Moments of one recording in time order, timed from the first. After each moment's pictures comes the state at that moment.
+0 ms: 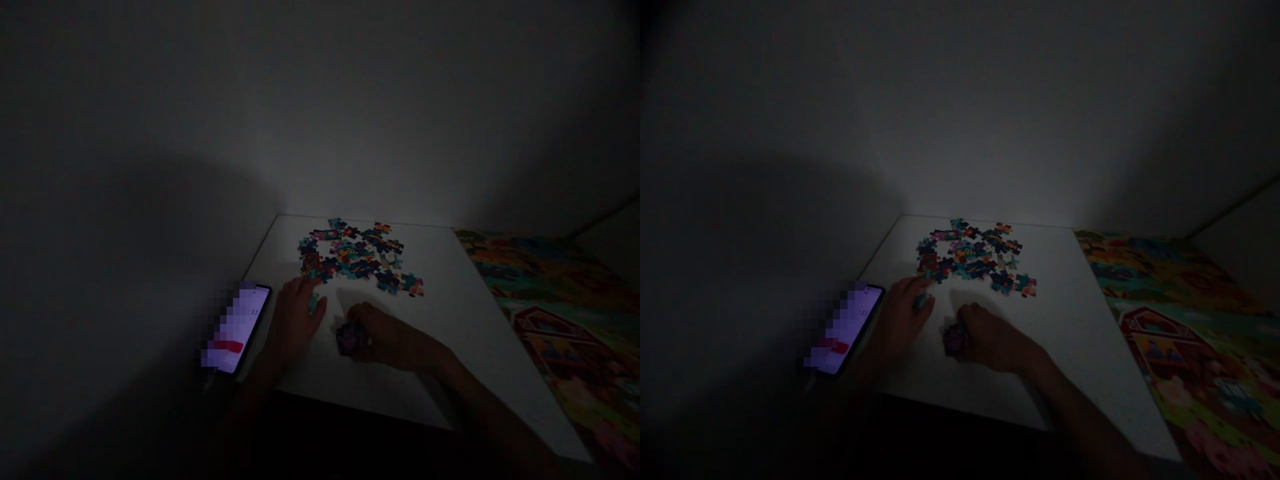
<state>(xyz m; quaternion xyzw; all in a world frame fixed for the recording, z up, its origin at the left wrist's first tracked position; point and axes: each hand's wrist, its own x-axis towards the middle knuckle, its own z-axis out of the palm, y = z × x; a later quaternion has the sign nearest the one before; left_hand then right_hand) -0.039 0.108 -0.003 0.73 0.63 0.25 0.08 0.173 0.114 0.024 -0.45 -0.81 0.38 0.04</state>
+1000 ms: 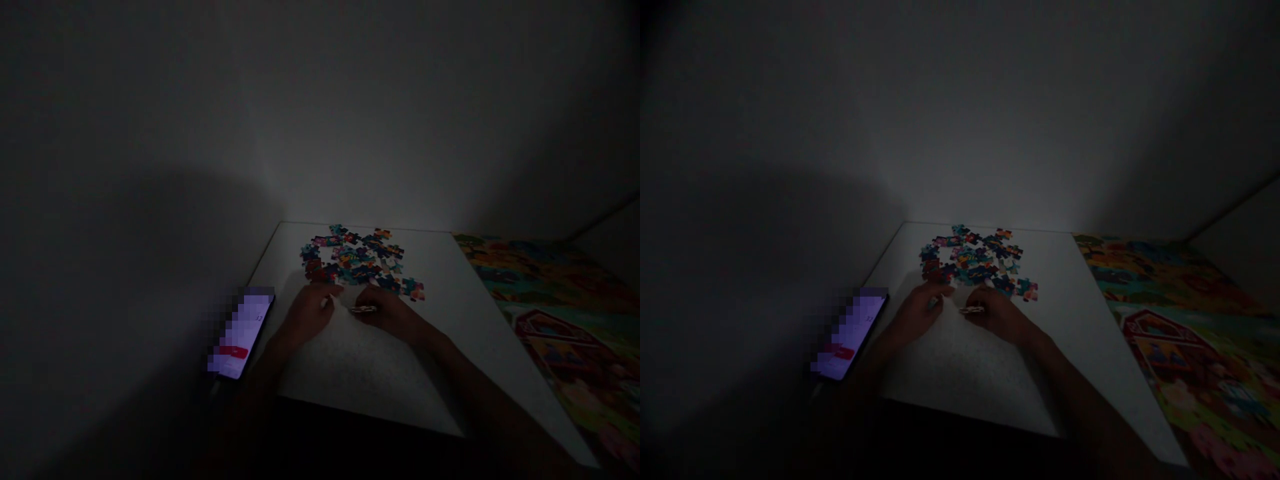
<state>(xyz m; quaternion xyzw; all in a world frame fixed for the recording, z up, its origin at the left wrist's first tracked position) -0.035 0.141 -0.009 0.78 0.51 0.30 0.21 0.192 0.161 -0.017 -0.38 -0.80 0.39 0.23</state>
